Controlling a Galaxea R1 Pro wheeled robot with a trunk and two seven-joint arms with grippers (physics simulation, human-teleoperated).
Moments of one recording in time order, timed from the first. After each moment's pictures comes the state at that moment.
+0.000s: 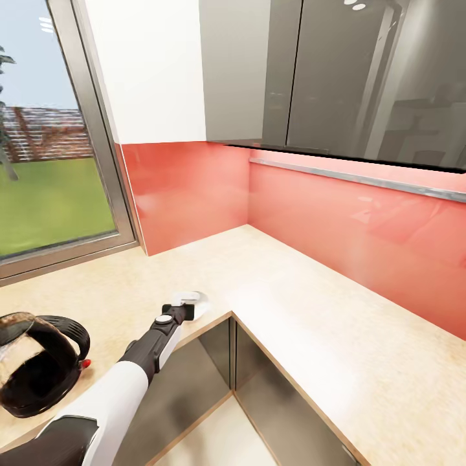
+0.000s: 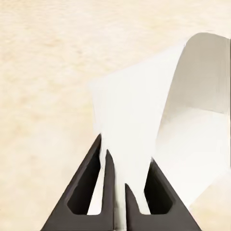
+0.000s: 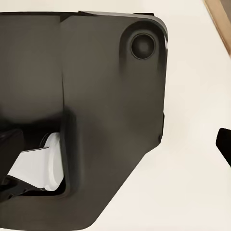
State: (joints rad) left arm -0.84 -0.11 -0.05 -0.52 -0.01 0.17 0.13; right arm 0.00 0.04 0.00 -0.11 0.01 -0.07 0.00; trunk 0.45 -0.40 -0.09
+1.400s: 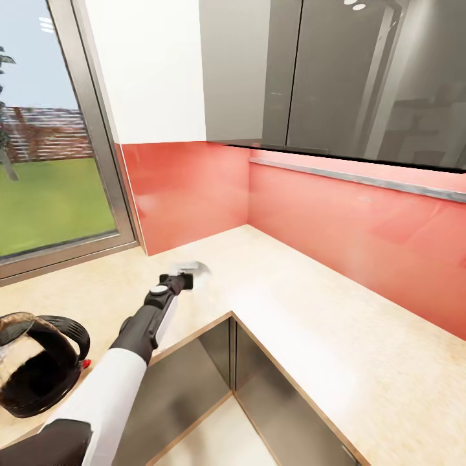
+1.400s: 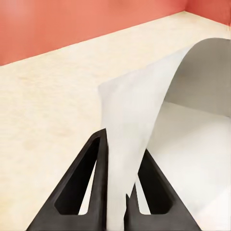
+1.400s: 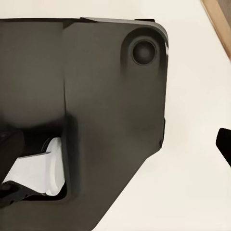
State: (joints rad) left arm -0.85 -0.12 -0.05 -0.83 -0.01 0.35 0.13; right arm 0.00 0.04 0.00 -0.12 0.00 -0.07 0.00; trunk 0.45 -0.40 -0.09
